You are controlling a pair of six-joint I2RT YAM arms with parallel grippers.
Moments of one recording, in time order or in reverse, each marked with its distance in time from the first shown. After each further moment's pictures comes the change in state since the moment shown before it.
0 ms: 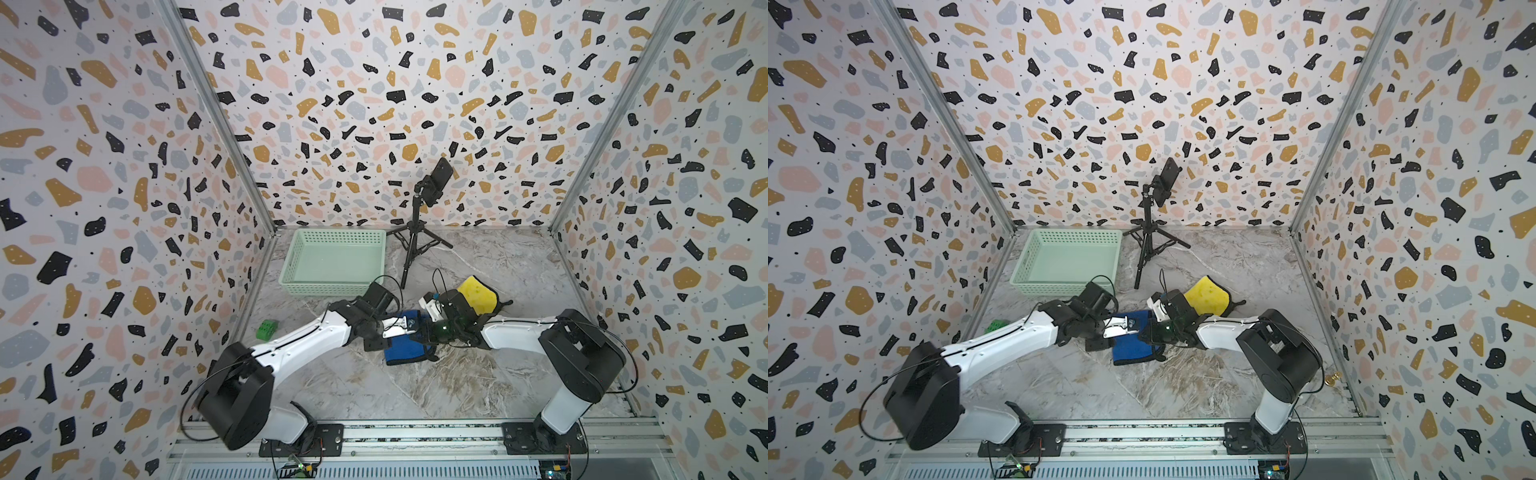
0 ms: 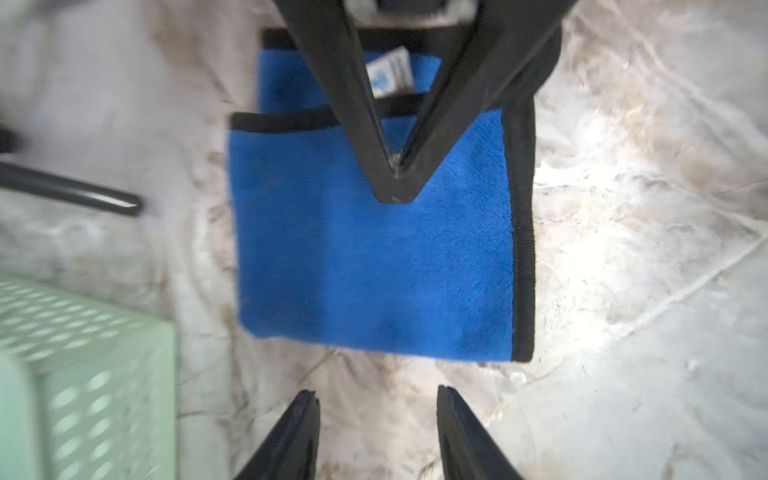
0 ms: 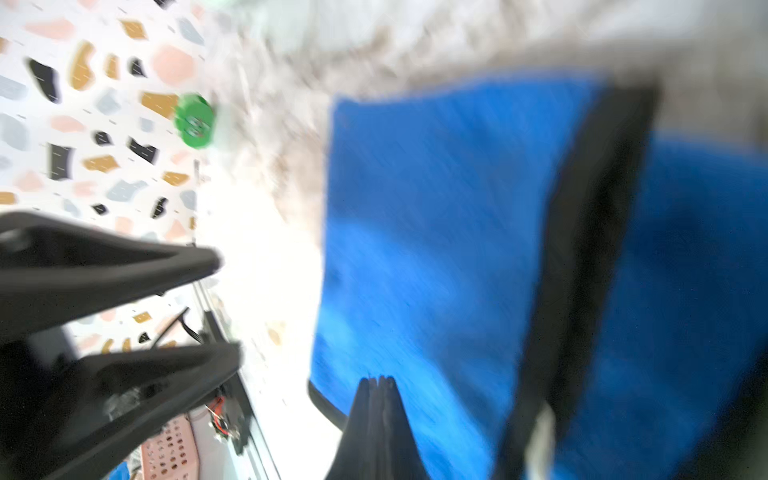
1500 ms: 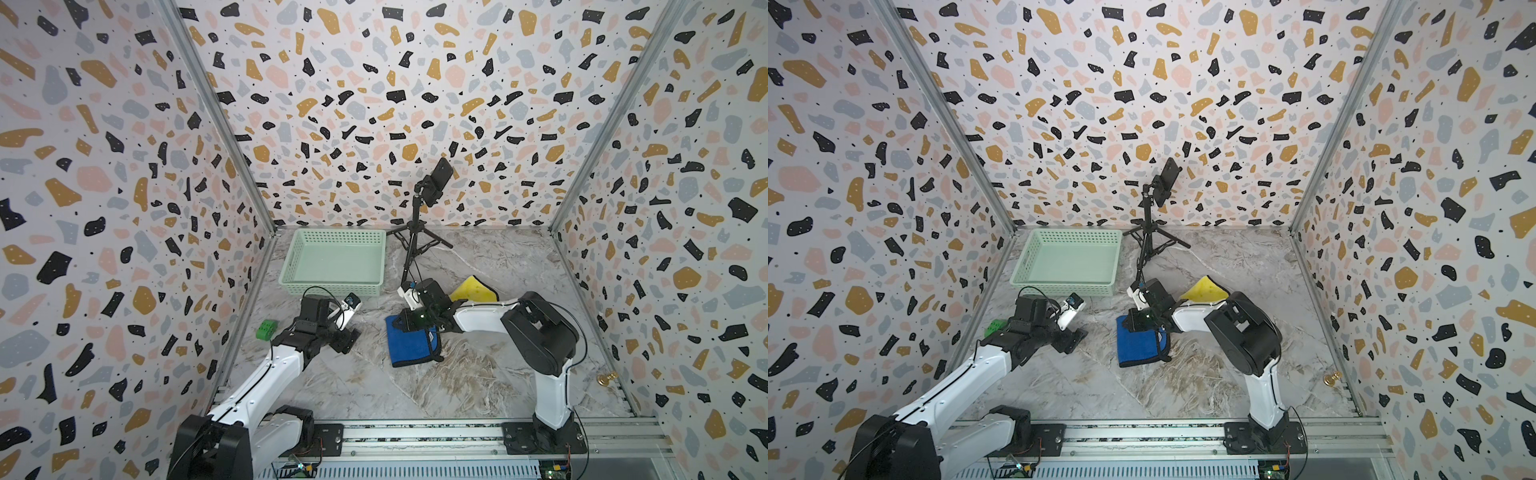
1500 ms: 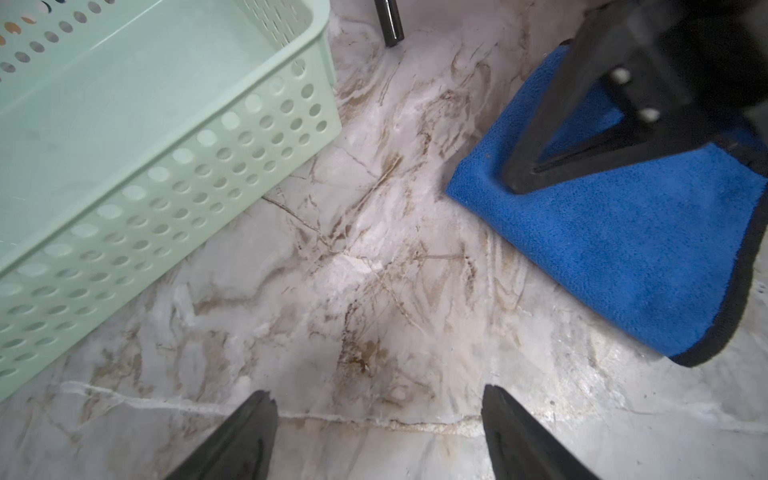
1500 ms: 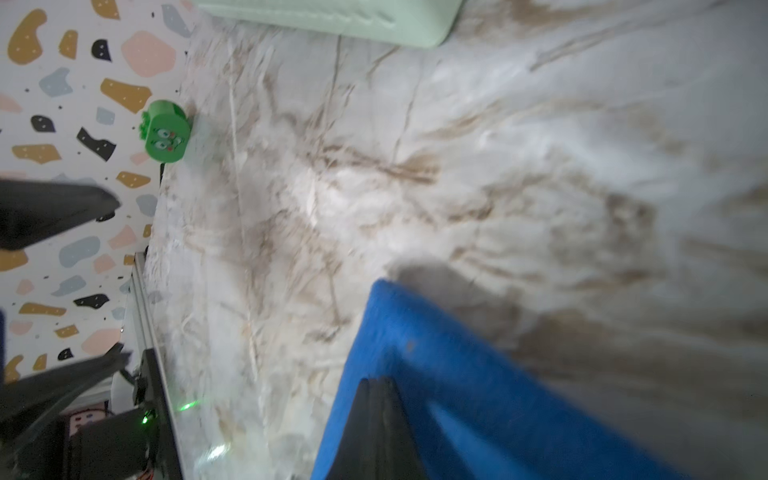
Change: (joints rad) left arm 0.399 -0.264 -0.387 0.314 0.134 -0.377; right arm 0.066 0.206 0.201 -0.005 0.063 -0.153
